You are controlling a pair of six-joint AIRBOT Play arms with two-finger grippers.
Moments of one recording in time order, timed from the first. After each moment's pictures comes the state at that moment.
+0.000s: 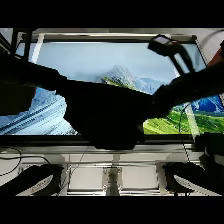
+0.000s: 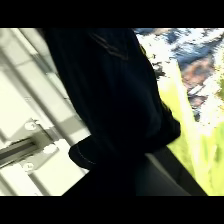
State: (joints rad) left arm -0.40 -1.09 1.73 1.59 -1.59 -1.62; right arm 0.51 -1.14 1.75 -1.37 1.80 1.39
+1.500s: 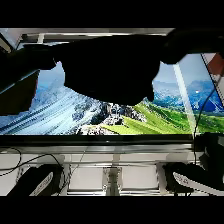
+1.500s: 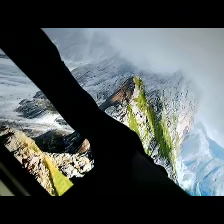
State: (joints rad) left arm -0.20 -0.74 1.31 1.33 -0.81 -1.70; right arm 0.31 -1.19 2.11 -1.36 1.58 1.28
